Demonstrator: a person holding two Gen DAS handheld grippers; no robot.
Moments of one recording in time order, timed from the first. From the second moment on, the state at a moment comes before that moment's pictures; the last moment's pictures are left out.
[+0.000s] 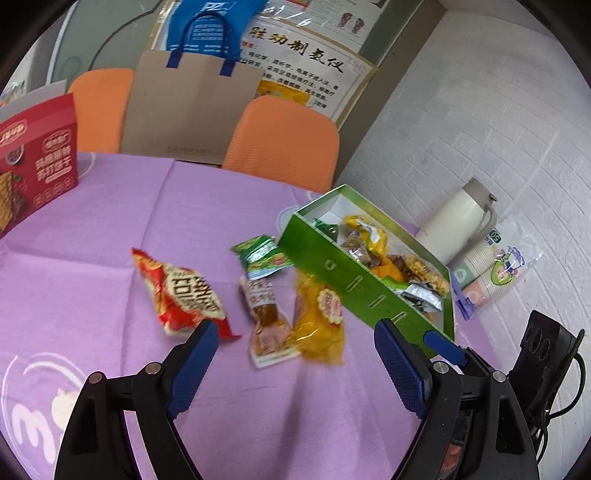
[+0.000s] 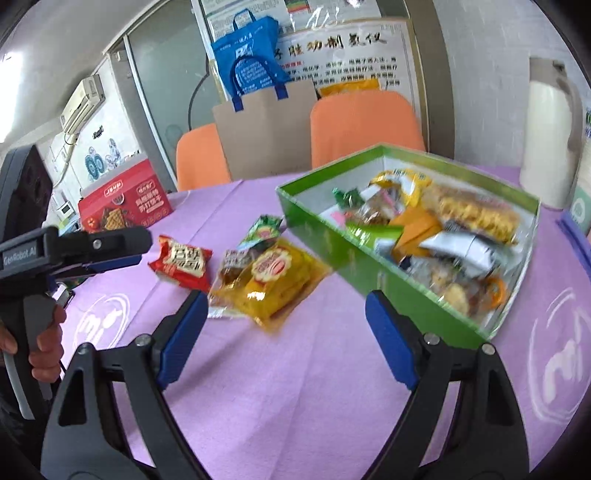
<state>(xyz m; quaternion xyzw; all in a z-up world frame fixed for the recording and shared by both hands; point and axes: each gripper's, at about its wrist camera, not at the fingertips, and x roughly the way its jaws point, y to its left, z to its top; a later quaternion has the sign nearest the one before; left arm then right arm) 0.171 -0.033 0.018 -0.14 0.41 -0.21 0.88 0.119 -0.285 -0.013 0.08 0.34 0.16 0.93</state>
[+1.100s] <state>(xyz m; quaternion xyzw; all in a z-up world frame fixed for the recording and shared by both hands) 0.255 0.040 -0.047 -0.23 0.47 -0.21 0.83 0.185 -0.113 -0.054 -0.07 0.39 0.25 0.88</state>
